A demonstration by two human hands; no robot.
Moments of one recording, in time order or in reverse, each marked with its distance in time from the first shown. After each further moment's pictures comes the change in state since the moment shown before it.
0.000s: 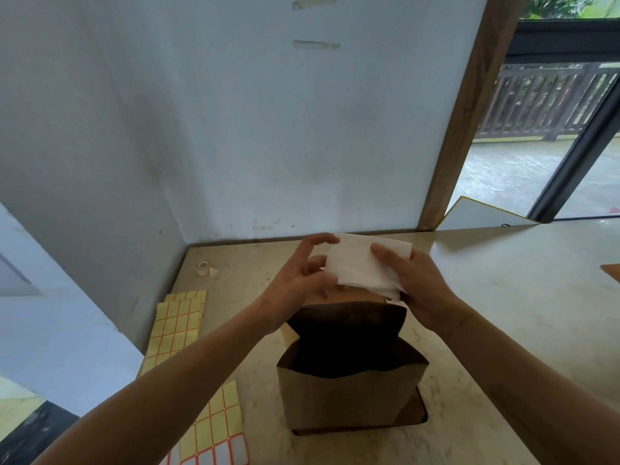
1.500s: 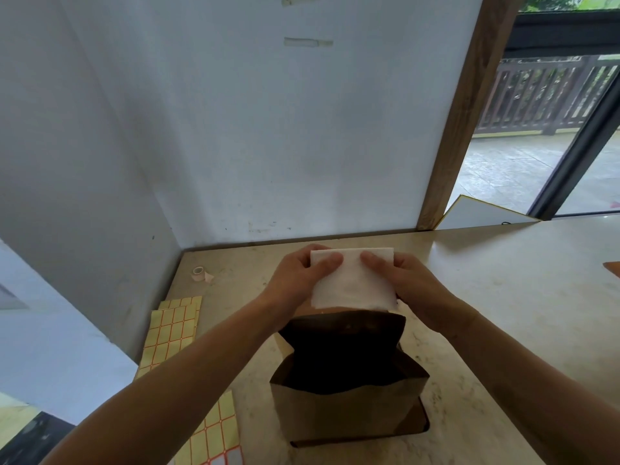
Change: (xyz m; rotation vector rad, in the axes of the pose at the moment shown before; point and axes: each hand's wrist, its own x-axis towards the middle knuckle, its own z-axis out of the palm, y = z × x) left_hand 0.030 0.003 0.010 -0.078 0.188 -0.166; right_hand 0.014 -0.001 -0.008 -0.262 -0.201 -0.028
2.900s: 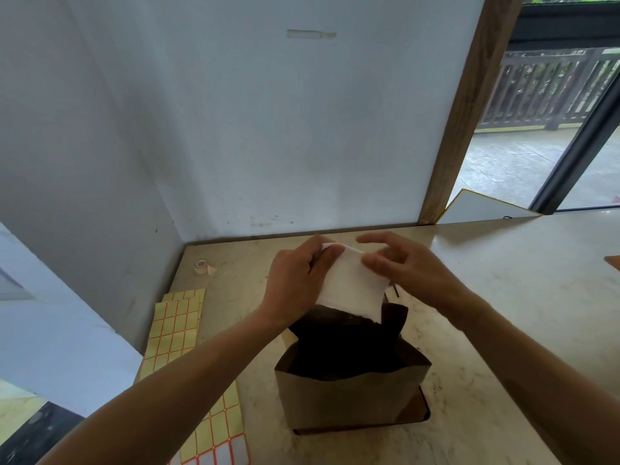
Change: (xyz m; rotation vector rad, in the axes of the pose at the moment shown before) left_hand -0.013 -0.009 -0.005 0.635 0.263 0.580; right_hand -0.008 -0.007 -0.008 -0.384 -0.073 -0.189
